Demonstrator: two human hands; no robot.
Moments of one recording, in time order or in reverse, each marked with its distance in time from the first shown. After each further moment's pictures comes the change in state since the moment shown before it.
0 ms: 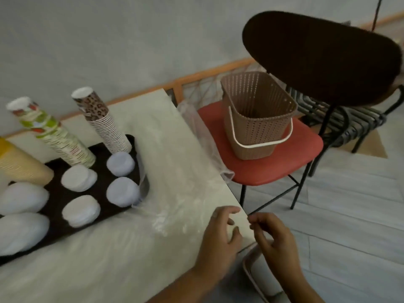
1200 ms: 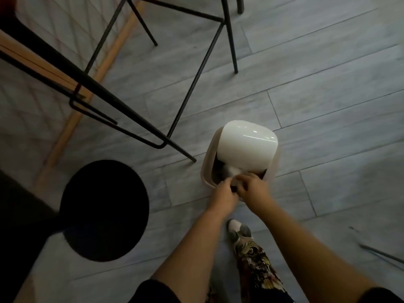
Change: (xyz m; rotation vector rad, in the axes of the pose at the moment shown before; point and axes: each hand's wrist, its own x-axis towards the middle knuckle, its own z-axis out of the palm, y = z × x) left_hand 0.006 -0.294 0.344 0.298 -0.935 -0.434; right_hand -0.098 0.404 0.103 -0.205 -0.192 0.855
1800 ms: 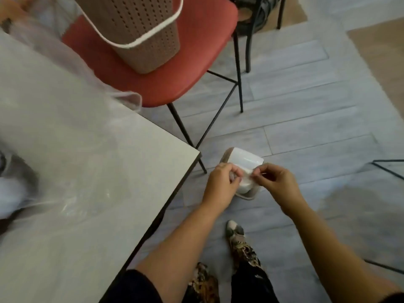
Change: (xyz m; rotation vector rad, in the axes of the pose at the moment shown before) left_hand -0.234 0.099 -0.103 -0.022 0.386 0.477; right_hand -0.196 -0.118 -0.144 0.668 0.184 -0.161
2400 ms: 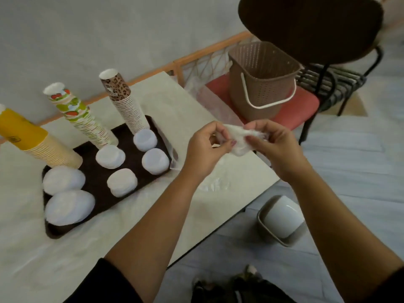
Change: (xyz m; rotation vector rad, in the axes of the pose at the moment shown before) left_hand -0.158 0.077 -0.282 -0.335 0.575 0.247; right_hand -0.120 -0.267 0.152 0.182 -0.511 -0.591
